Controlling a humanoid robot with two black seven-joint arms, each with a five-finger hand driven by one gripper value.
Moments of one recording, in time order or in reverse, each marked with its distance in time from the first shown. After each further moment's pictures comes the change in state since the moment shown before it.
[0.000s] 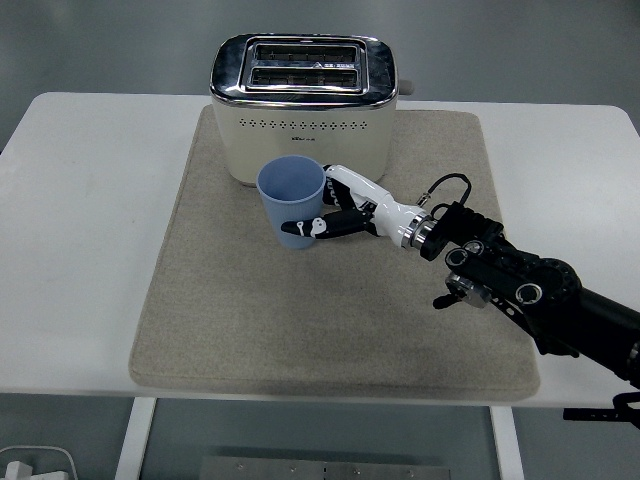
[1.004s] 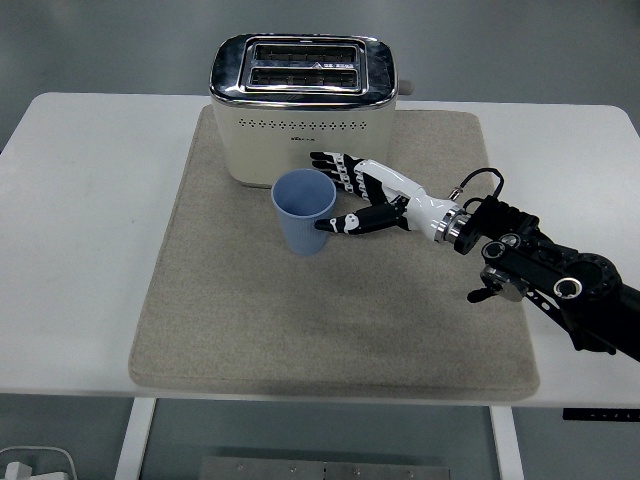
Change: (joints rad) left arm 0.000 0.000 0.000 0.000 0.000 0.000 0.000; right arm -0.006 -0.128 0.013 0.059 0.006 0.053 0.004
